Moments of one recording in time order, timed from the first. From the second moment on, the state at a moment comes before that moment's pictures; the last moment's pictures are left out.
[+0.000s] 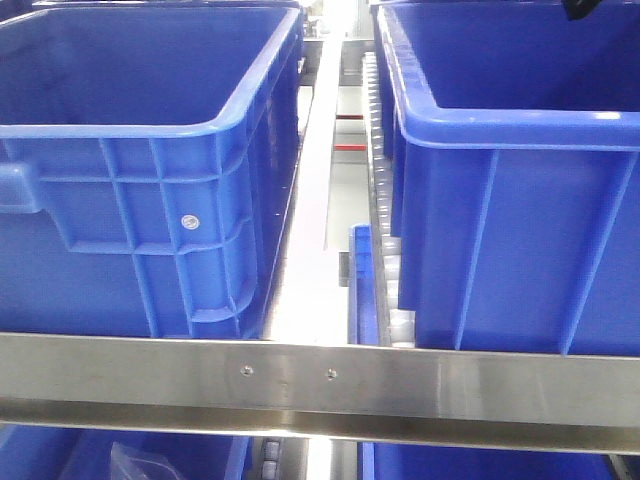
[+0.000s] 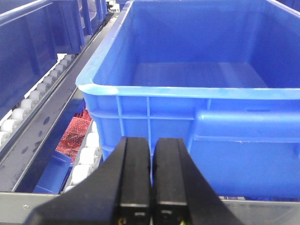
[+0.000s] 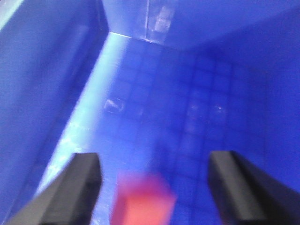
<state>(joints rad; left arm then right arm) -0.06 -0.01 0.01 0.01 0.13 -0.02 0.14 1.36 -1.11 -0.20 0.35 0.14</state>
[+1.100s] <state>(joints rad) -0.06 -0.01 0.01 0.01 0.13 -0.02 0.14 1.01 -0.92 -0.20 0.18 0.14</state>
